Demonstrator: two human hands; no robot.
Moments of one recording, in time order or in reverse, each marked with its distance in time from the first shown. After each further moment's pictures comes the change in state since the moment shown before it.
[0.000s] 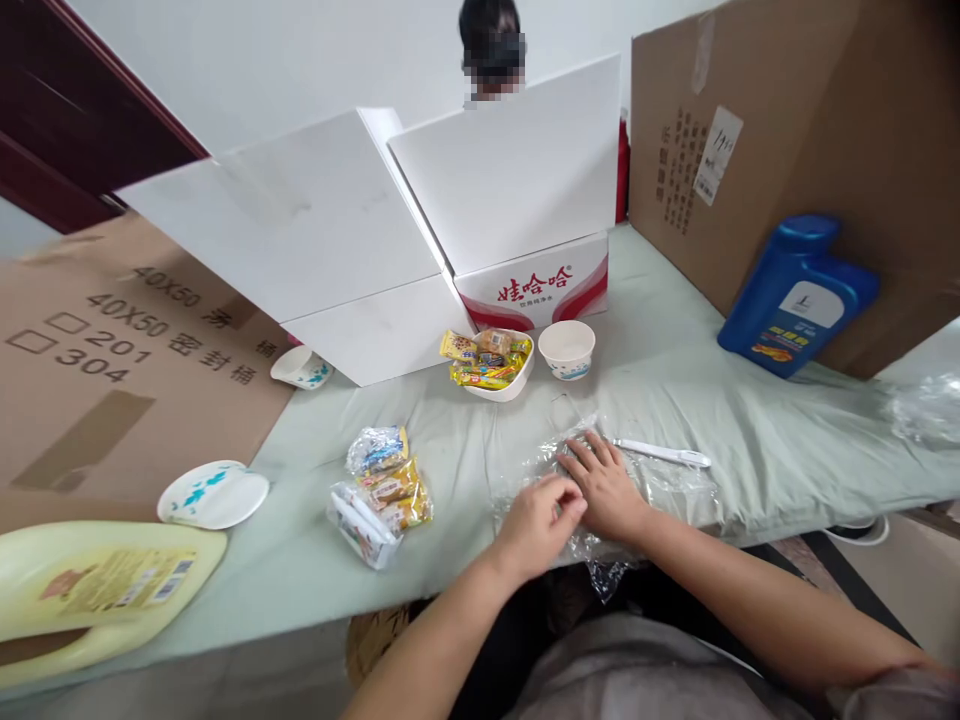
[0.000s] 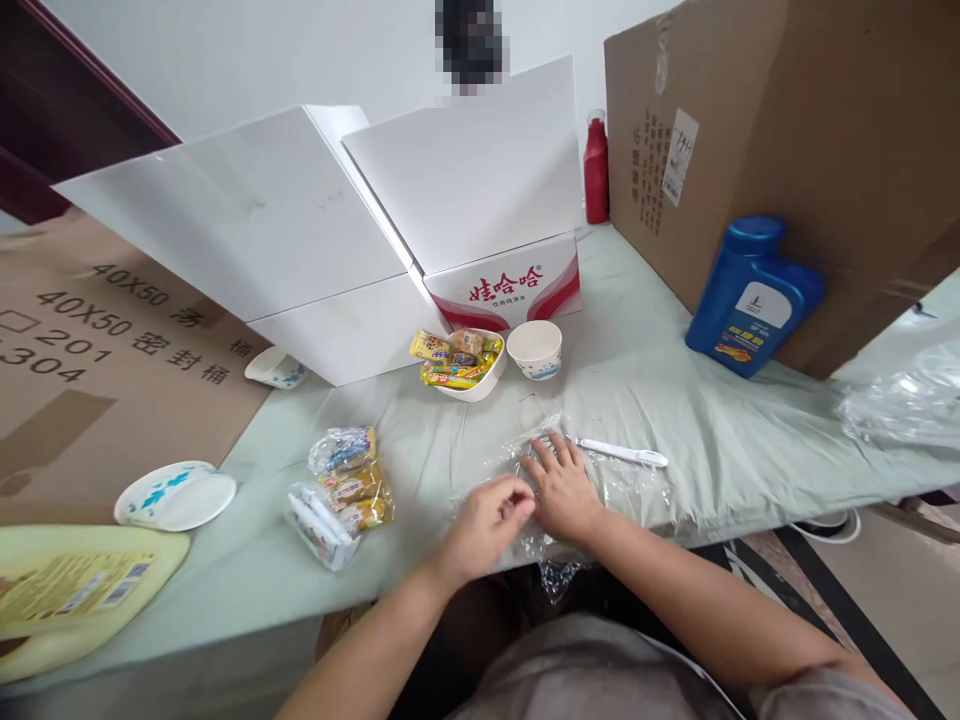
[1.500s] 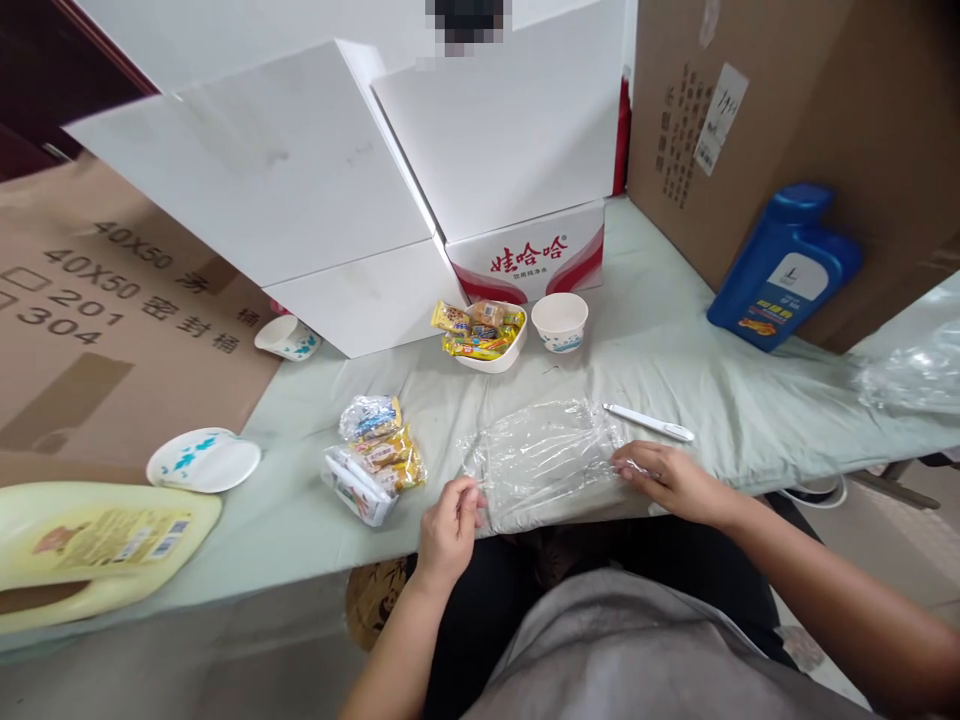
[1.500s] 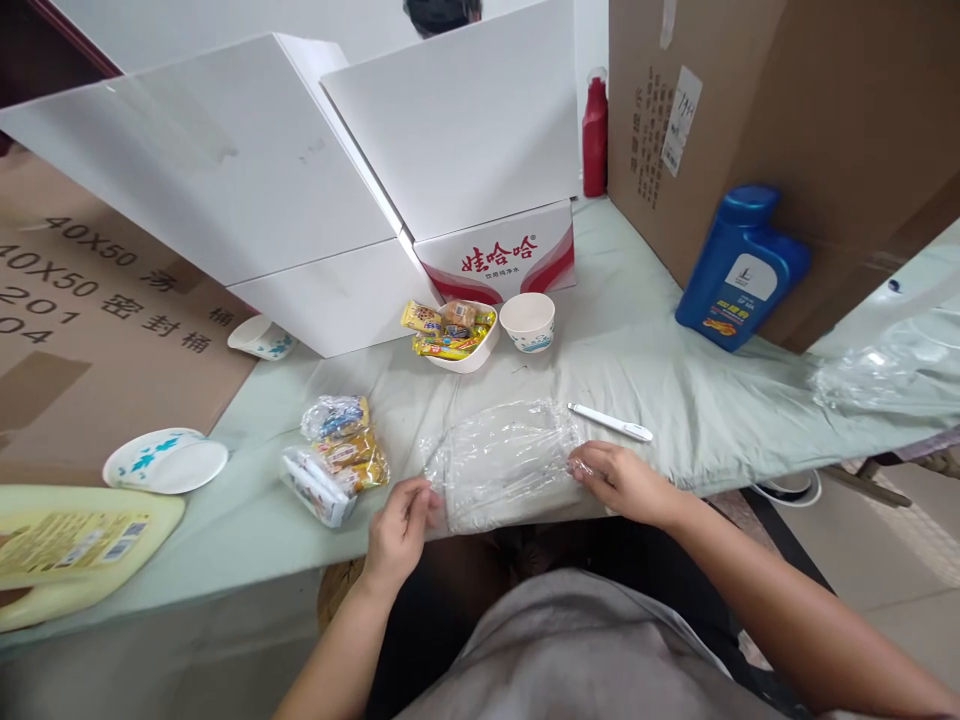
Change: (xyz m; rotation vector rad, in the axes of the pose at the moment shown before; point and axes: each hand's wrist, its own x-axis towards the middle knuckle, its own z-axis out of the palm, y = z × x) left_hand -0.098 -0.047 -0.031 0.069 0.451 -0.237; right_hand -0.070 0.051 -0.062 0.495 -0.061 -0.141
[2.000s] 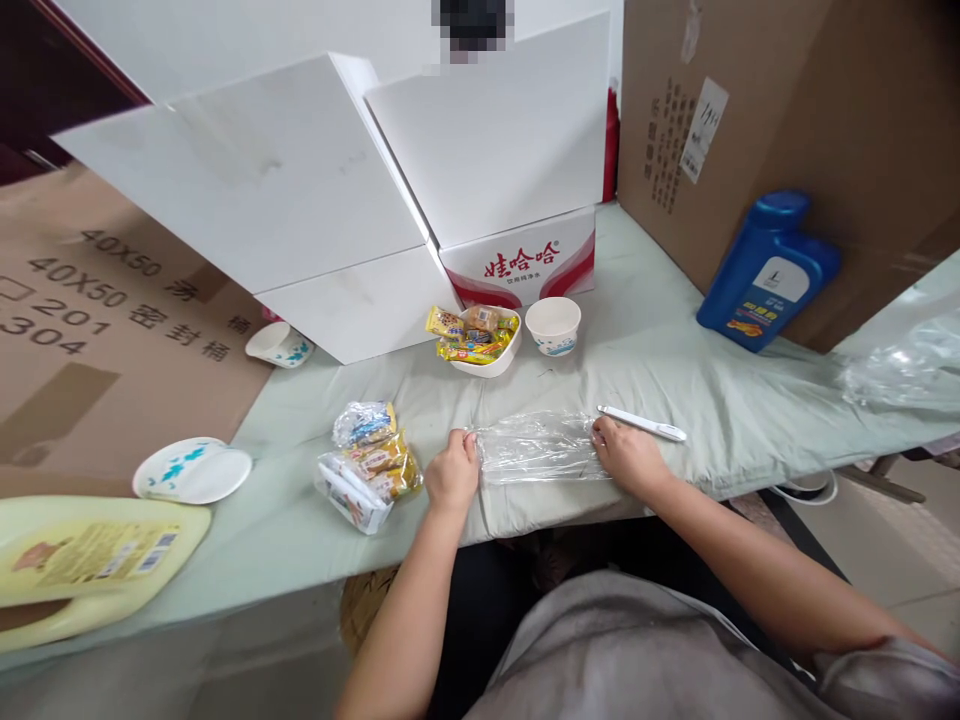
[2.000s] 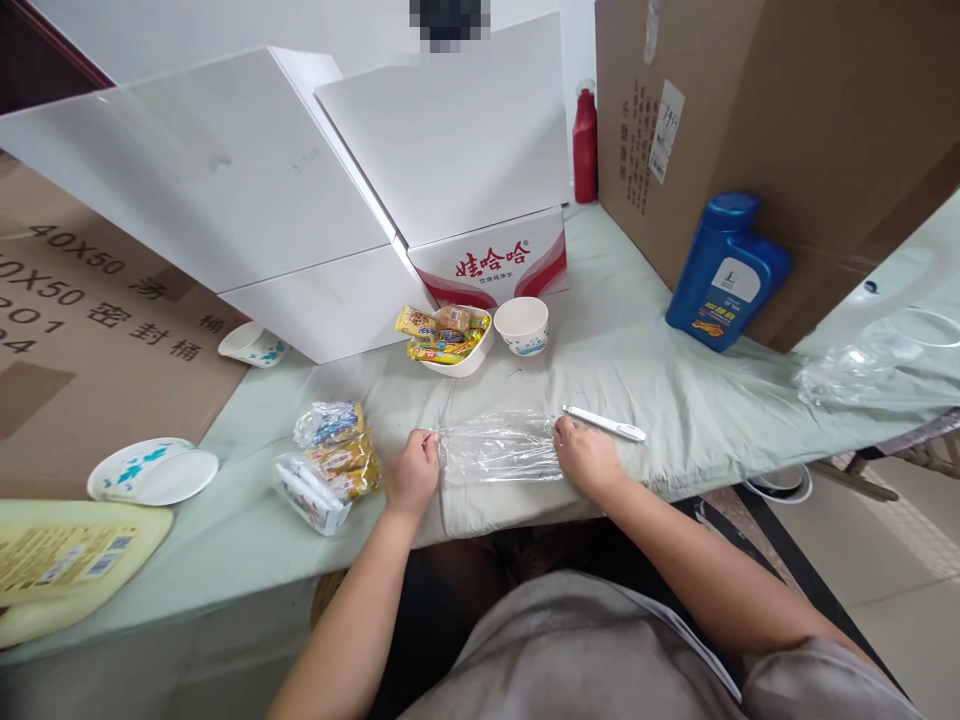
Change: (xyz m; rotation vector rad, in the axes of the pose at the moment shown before) left_hand 0.083 0.004 0.028 0.815 -0.008 -0.241; right_hand 0.054 -0.002 0.035 -0.574 0.047 0.539
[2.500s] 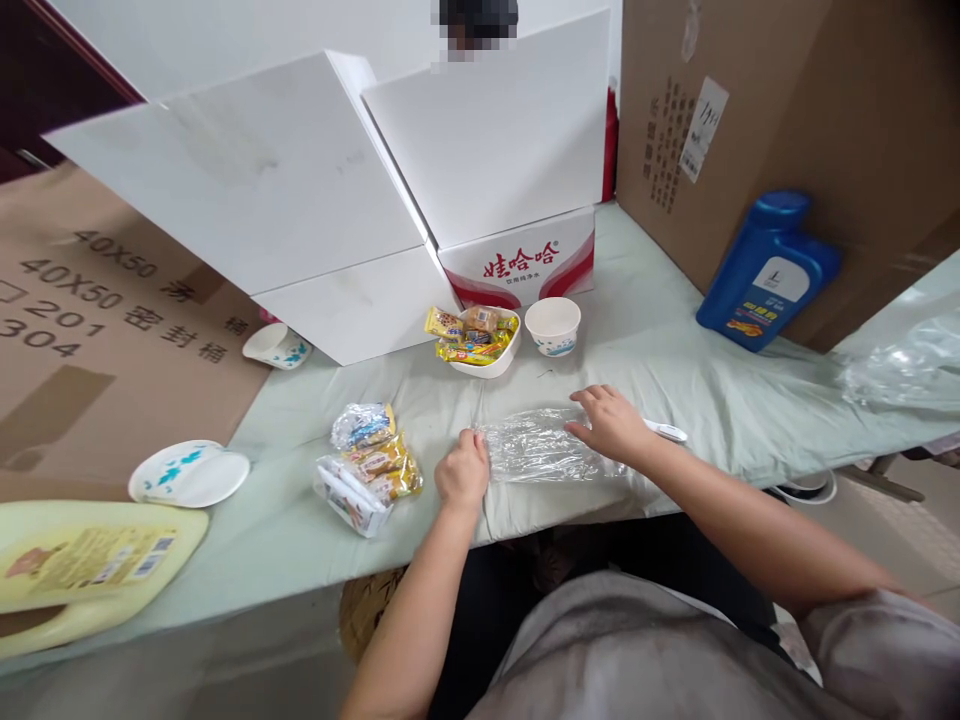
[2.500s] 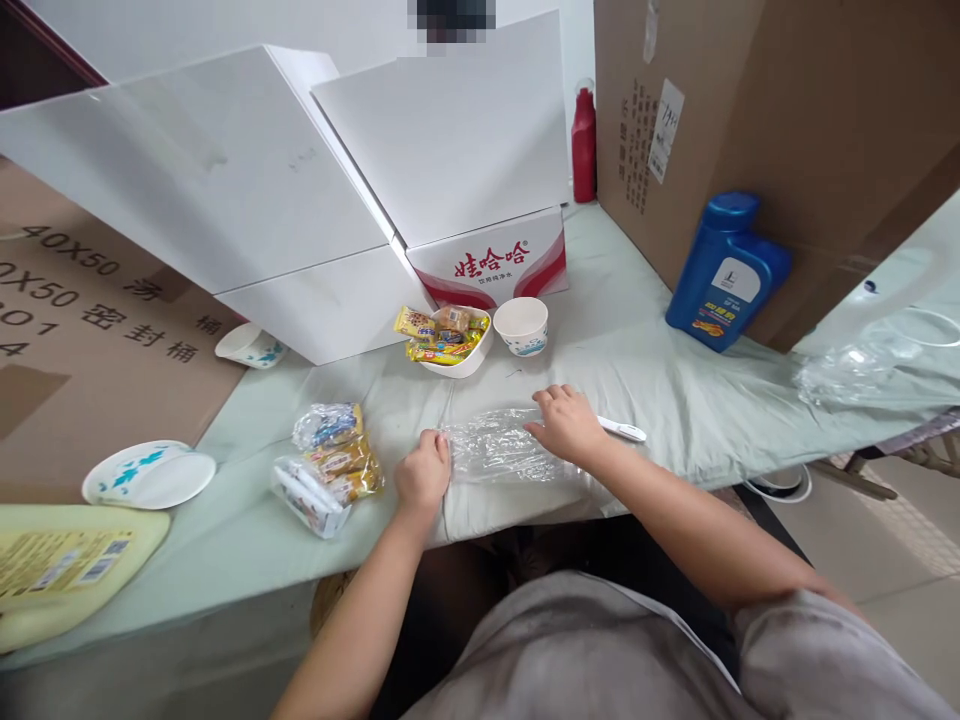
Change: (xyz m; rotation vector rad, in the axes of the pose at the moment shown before) left_hand -0.001 0.010 0.023 0.192 0.053 0.036; right_hand 0.035 -0.013 -0.032 0.026 0.049 -0.230
